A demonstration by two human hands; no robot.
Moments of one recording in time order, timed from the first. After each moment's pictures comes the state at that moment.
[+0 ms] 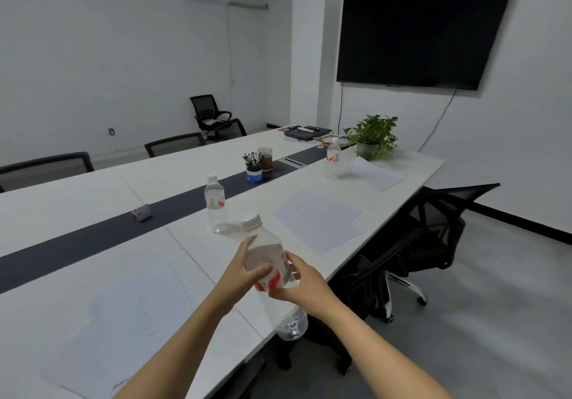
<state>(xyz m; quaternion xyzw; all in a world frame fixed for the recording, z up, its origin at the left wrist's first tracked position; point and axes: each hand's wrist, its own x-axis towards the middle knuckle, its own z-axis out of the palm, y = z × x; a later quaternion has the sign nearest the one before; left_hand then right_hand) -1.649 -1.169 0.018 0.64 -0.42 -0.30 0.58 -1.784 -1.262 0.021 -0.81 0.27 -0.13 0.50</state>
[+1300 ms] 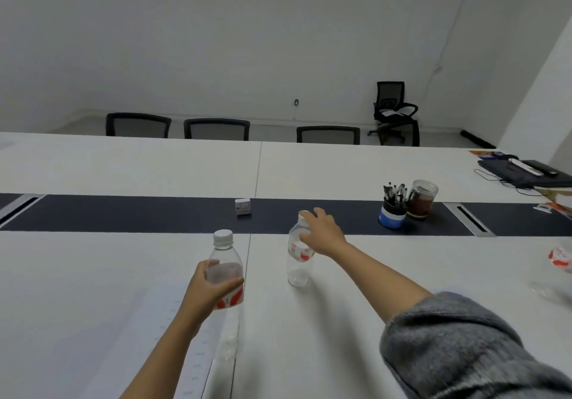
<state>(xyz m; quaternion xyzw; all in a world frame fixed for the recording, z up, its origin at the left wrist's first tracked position) -1.426 -1.247 -0.029 0.77 0.07 -0.04 0.63 -1.349 -1.484 0.027 -0.99 0.00 0.03 0.17</state>
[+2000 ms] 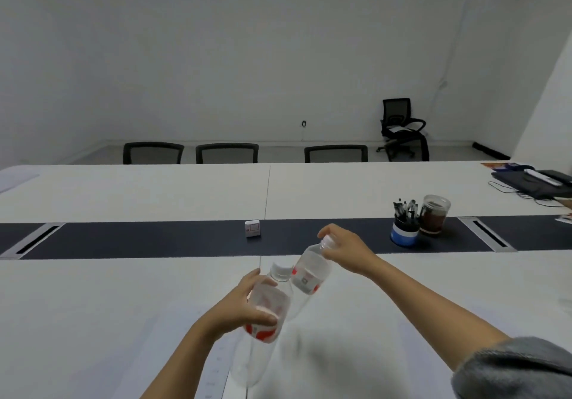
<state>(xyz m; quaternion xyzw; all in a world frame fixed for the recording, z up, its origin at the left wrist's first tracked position) -1.412 -1.266 0.001 0.84 -0.16 -0.21 0.47 -1.380 -1.512 0.056 -0.93 -0.05 0.01 0.37</state>
